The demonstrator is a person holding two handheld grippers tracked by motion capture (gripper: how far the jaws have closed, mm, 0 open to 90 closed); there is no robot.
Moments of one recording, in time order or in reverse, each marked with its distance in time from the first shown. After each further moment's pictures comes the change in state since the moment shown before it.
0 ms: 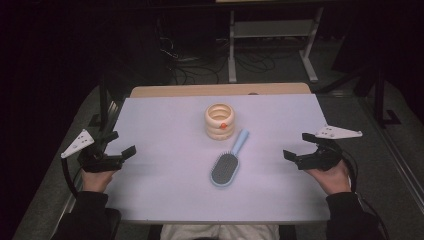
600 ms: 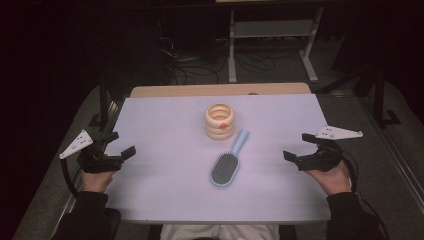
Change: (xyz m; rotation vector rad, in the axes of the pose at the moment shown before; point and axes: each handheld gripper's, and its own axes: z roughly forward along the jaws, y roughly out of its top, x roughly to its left) left arm -0.001 -0.001 -0.001 -0.013 -0.016 -0.018; right arm 0.002 0.001 -0.002 0.001 0.008 -0.005
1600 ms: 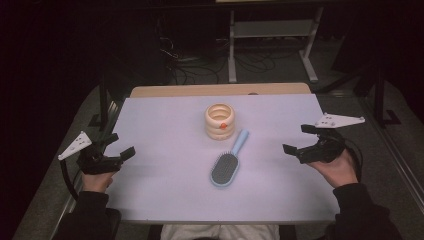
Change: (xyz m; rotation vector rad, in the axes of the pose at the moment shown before) left arm -0.001 -0.003 -0.003 -0.010 -0.001 -0.038; right arm 0.007 0.039 -0.010 0.041 0.037 -0.058
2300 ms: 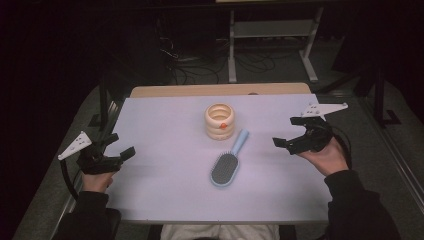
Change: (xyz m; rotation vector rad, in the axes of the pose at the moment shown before) left arm 0.000 0.000 0.000 0.002 -0.002 -0.004; right arm 0.001 0.029 0.023 0.062 0.035 -0.046
